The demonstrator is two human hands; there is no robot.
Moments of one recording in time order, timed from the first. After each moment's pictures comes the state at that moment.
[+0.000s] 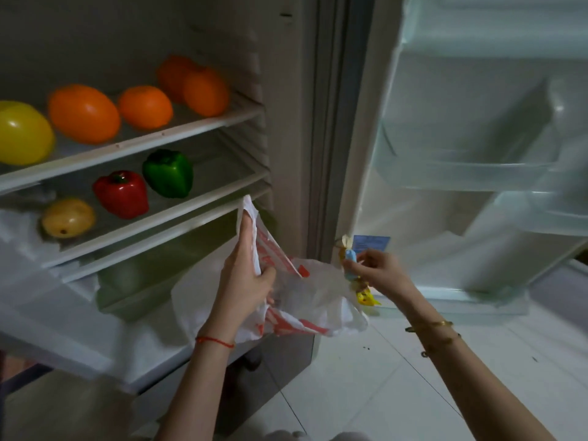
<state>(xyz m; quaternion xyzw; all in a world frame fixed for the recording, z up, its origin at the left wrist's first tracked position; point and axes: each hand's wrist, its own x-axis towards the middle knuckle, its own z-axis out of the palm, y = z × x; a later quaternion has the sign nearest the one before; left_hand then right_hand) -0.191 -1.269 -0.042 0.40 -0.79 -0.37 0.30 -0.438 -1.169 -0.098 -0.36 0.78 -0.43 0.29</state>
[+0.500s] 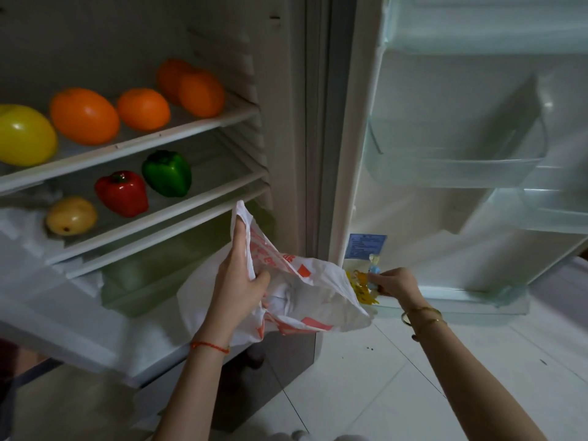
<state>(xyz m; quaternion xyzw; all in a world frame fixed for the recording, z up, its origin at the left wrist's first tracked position) -0.190 -1.256 -0.045 0.41 -0.78 -0.37 0.30 -0.494 -1.155 -0.159 -0.19 0.86 -0.34 0.32</state>
